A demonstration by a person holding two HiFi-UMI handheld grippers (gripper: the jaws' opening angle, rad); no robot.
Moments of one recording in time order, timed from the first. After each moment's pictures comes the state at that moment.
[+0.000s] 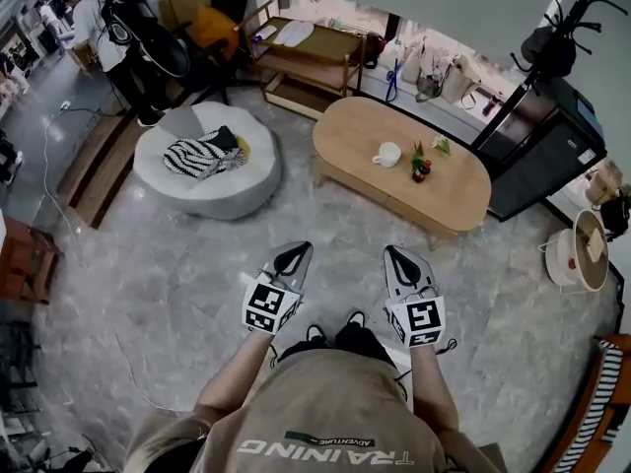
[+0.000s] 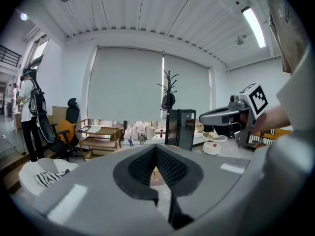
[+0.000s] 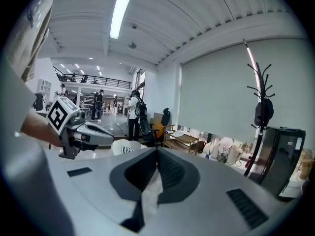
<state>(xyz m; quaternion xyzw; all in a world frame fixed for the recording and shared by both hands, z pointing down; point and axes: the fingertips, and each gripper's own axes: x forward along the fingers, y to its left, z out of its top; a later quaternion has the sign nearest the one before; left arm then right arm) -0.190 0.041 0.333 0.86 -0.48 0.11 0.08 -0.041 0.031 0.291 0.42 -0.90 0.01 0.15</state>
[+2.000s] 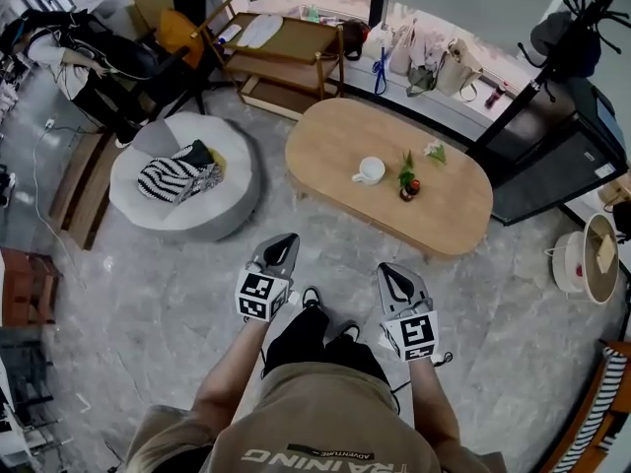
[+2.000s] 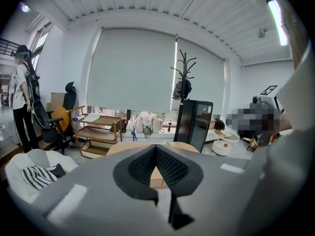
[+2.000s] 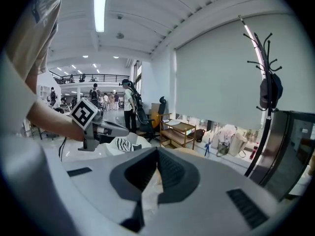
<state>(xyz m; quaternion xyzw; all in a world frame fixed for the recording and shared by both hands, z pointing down) -0.136 -0.187 0.421 0.84 -0.50 0.14 0.15 0.044 -0.143 0.373 0.39 -0.90 0.06 0.18</state>
